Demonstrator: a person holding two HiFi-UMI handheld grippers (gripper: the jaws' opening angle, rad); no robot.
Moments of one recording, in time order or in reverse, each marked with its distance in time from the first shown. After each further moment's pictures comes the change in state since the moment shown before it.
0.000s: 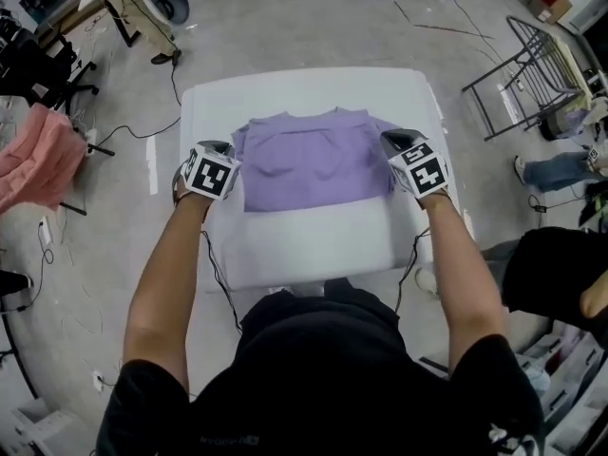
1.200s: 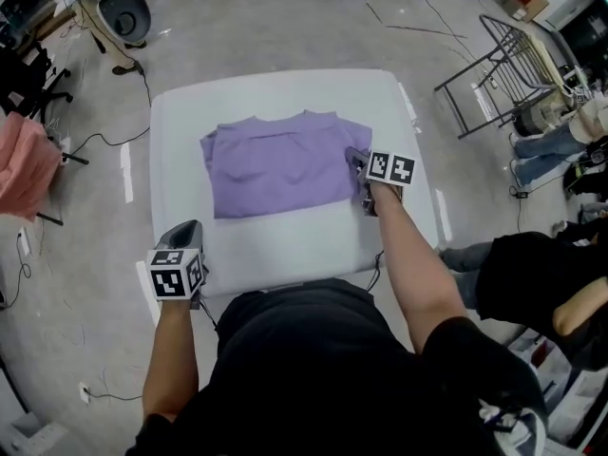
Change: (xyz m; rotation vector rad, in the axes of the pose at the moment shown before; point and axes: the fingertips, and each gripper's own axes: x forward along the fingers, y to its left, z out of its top) left arm -0.091 -0.086 -0.097 -0.457 -0.132 -0.034; right arm 0.048 -0.036 -0.108 0.850 -0.010 -0.076
